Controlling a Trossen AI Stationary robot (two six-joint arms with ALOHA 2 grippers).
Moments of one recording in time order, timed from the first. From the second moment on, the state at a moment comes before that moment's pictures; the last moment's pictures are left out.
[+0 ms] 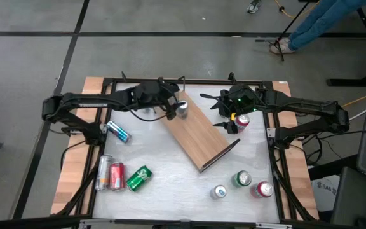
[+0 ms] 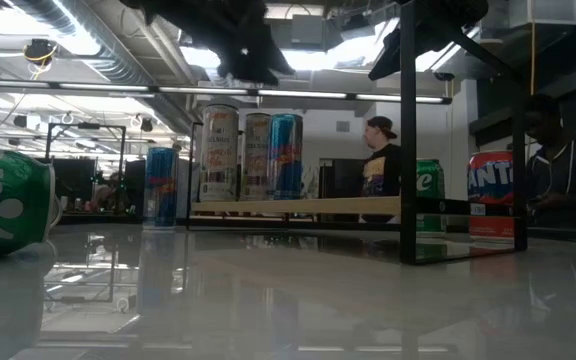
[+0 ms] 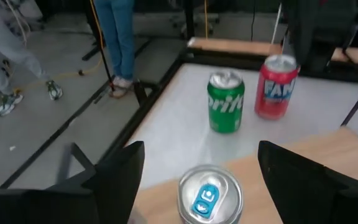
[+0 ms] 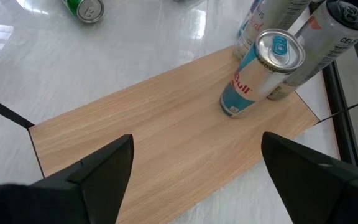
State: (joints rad) left arm 0.26 1.38 1.04 -0.04 -0.20 0.04; right arm -0.21 1.22 1.12 -0.65 -0.19 -0.35
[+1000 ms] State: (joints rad) left arm 0.47 1.10 1.01 -0.91 -0.43 -0.40; right arm -0.21 1.22 1.12 -0.65 -0.19 -0.35
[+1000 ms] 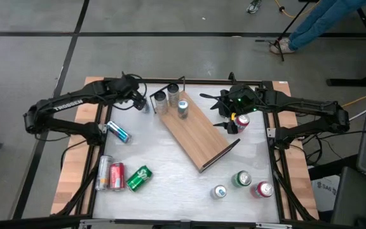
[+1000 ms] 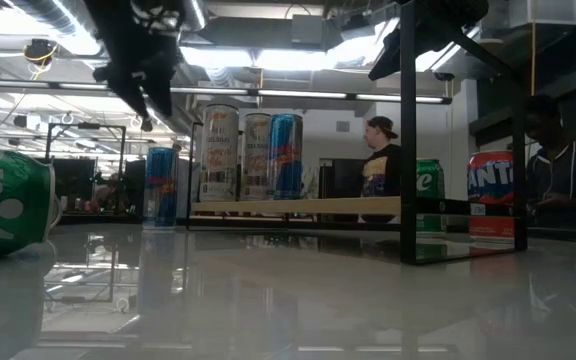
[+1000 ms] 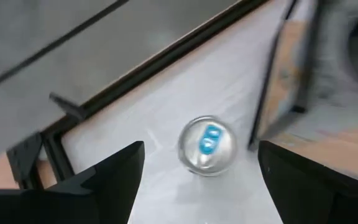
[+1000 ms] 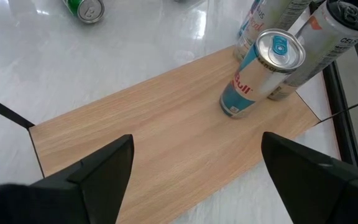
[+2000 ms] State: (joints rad) left arm 0.51 1.11 0.73 -0.56 -0.38 -0.47; right arm -0.21 1.22 1.12 -0.65 -0.19 -0.35
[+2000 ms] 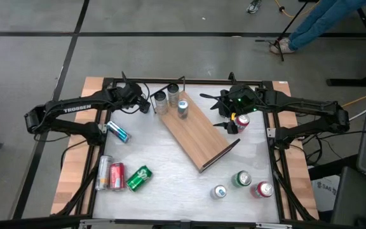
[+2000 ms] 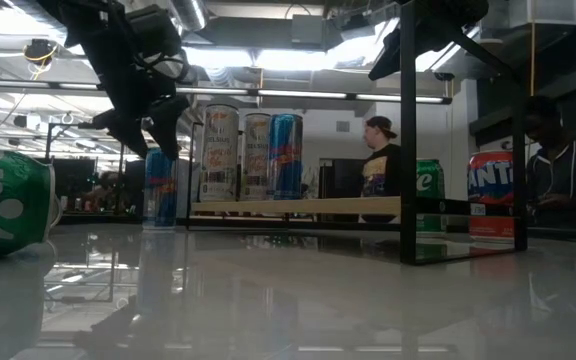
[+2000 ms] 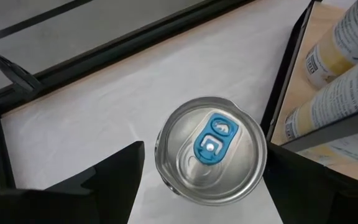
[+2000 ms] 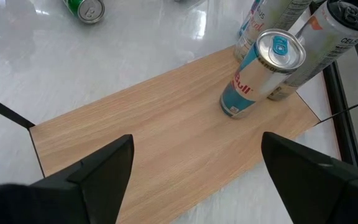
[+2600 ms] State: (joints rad) left arm 0.51 1.11 0.73 -0.56 -0.38 -0.60; right arm -0.21 1.22 1.12 -0.65 -0.19 -0.35
